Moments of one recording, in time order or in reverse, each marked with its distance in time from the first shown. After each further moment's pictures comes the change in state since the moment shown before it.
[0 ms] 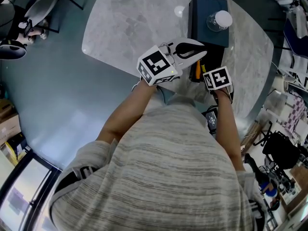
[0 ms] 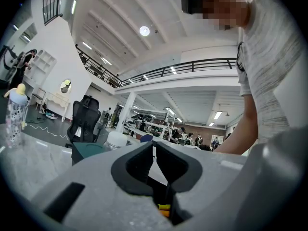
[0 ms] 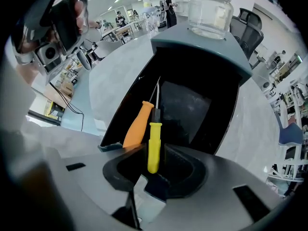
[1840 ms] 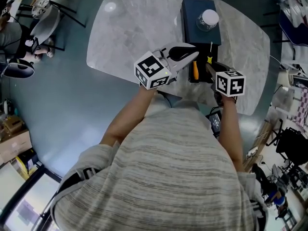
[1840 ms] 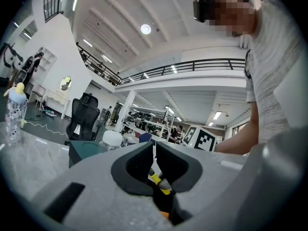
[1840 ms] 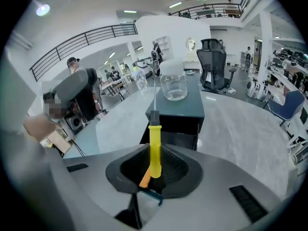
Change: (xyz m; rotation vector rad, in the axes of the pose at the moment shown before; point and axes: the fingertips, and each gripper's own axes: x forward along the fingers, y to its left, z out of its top) left arm 0.006 -0.013 -0.002 -0.020 0.024 -0.007; right arm -0.089 -0.014 0.046 0.232 -0.560 0.049
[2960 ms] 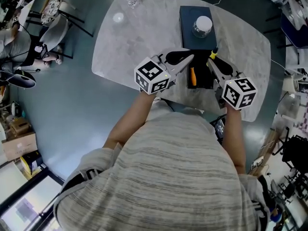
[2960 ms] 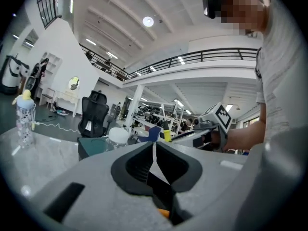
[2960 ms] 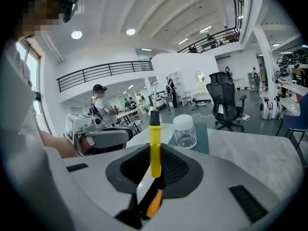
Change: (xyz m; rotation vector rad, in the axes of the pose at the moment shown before) left arm 0.032 0.001 -0.003 0.003 0.096 0.121; right arm -0.081 0.005 0.085 -0.068 -0.423 0.161
